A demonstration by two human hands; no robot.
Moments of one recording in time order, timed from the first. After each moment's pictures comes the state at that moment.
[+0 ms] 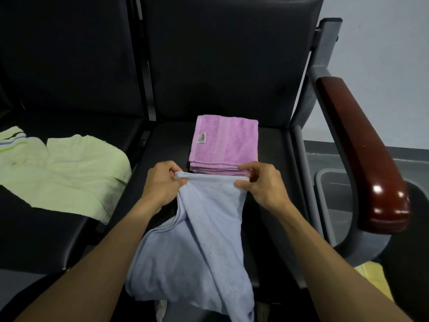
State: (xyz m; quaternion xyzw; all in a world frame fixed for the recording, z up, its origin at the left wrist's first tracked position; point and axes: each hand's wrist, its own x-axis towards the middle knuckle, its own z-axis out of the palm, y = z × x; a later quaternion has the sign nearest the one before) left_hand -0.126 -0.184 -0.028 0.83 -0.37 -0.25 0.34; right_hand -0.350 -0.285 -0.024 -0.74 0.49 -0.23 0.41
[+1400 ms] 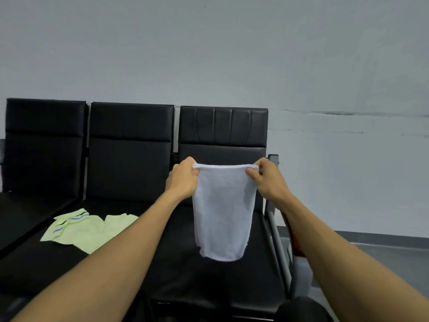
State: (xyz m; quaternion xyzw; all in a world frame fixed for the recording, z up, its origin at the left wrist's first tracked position) left_hand -0.192 -0.071 0.246 0.75 -0.52 -0.02 0.41; right_hand -0.404 -0.155 0.253 -0.78 0.41 -0.41 0.24
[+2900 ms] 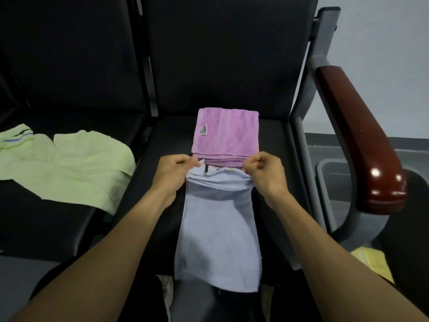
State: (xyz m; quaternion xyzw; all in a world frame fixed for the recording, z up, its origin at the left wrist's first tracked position) left_hand -0.145 -0.181 -0.026 0.71 -0.29 -0.38 0.51; right_hand -0.346 -0.274 -0.036 -0.62 0.53 -0.33 0.47
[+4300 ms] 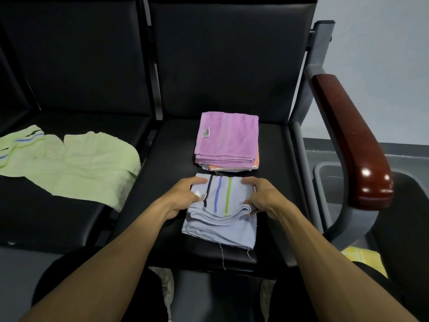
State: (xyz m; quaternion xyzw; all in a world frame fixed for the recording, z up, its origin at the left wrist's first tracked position) left_hand -0.141 -0.161 -0.072 0.72 -0.37 -0.50 0.32; right_hand -0.359 -0.247 -0.036 -0.59 0.56 -0.06 0.58
